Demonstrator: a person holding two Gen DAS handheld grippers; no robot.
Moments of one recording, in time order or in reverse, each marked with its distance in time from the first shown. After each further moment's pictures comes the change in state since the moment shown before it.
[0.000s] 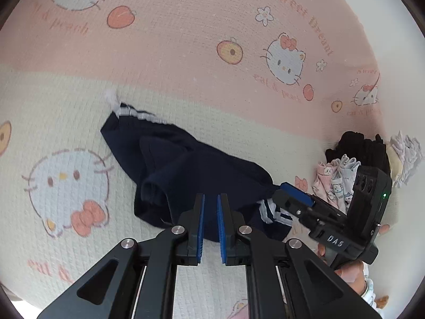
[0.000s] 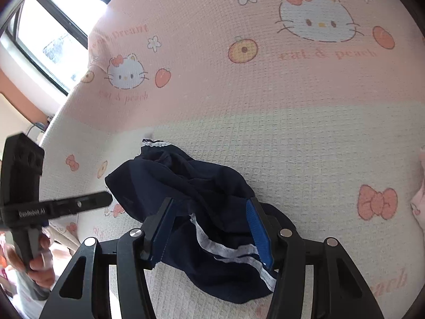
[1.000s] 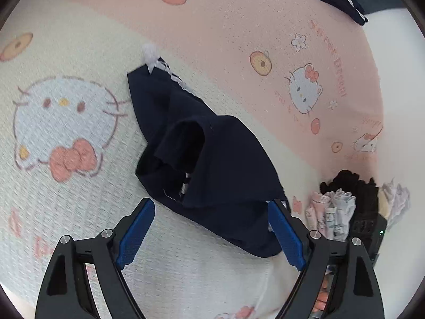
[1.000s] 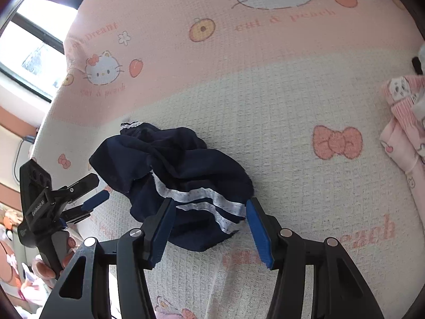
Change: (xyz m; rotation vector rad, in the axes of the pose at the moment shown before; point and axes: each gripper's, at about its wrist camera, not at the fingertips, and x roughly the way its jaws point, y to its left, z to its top) left arm 0.021 0.025 -0.034 -0.225 -0.143 -0.039; right arm -0.021 -0.043 -0.032 0.141 0.105 -0.033
